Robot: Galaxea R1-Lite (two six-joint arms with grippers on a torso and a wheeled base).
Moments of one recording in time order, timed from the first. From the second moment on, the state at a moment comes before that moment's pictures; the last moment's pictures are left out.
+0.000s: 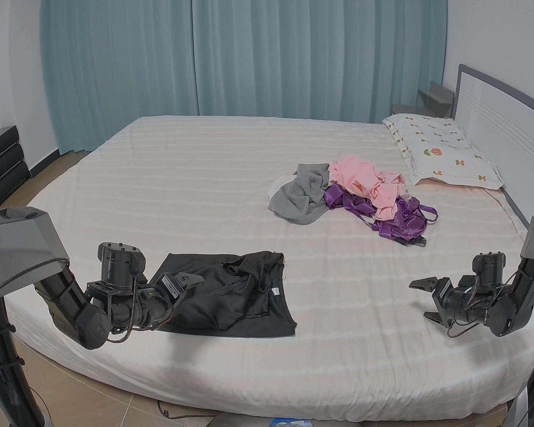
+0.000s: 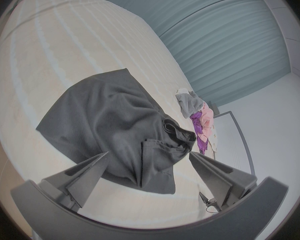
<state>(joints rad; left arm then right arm) -0.26 2.09 -0.57 -0.90 -0.19 -0.98 -0.03 2.17 -0.41 -1.08 0.37 0.89</state>
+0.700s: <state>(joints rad) -0.22 2.08 -0.61 -0.91 -0.19 -1.08 0.02 2.11 -0.40 -1.08 0.37 0.89</state>
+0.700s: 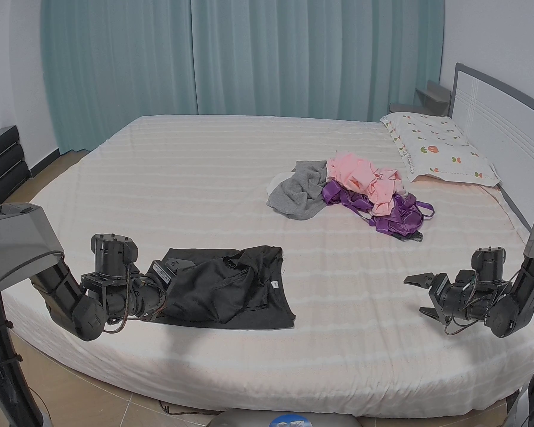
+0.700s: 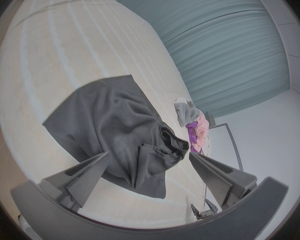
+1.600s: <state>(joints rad) -0.18 2.09 -0.61 -0.92 -0.22 -1.08 0.38 2.03 -0.57 -0.80 0.10 0.80</state>
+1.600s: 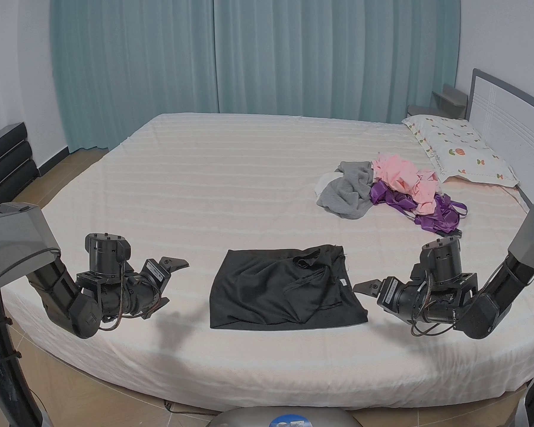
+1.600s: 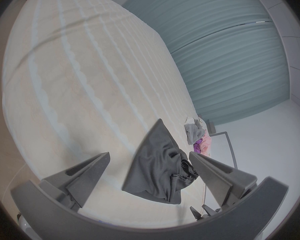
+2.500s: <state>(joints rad) -0.19 2.11 -0.60 -0.92 -0.21 -1.07 0.60 2.15 -0.84 -0.49 -0.15 0.68</state>
